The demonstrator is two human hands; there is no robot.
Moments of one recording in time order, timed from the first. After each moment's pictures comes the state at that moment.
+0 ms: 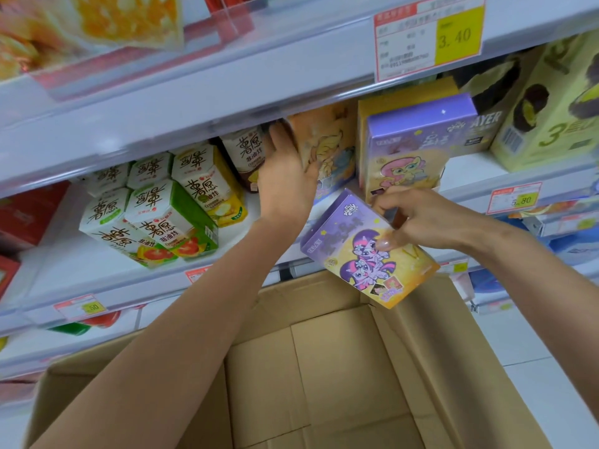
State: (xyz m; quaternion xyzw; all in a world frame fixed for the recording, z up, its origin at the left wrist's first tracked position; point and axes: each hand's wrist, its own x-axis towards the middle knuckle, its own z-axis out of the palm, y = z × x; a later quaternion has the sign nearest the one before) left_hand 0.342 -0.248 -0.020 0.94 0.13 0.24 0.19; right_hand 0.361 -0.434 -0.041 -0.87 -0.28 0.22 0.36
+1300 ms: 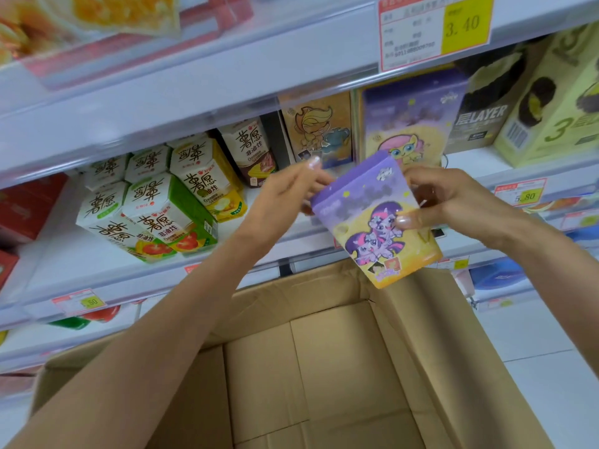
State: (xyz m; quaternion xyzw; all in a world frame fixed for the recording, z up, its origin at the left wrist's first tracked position) left_hand 0.299 -0.237 -0.015 0.84 0.02 0.02 0.55; right_hand 0.362 -0.457 -0.037 -0.78 -0.23 0.21 0.54
